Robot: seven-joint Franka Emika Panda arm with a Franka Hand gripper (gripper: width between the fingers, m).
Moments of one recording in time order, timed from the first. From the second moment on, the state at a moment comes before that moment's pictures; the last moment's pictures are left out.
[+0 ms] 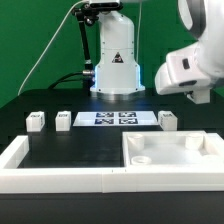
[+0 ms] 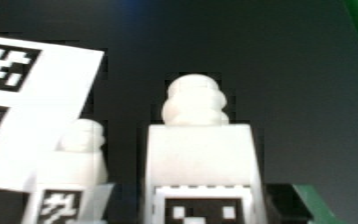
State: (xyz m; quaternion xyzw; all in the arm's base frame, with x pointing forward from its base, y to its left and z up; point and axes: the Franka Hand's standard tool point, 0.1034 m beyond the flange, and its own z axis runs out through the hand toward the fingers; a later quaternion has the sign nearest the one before) arm 0.391 0.154 0.093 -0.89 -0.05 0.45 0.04
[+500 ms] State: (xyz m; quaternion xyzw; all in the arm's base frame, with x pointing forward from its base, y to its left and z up) arm 0.411 0.151 0.087 -0.94 -0.05 0.33 0.05
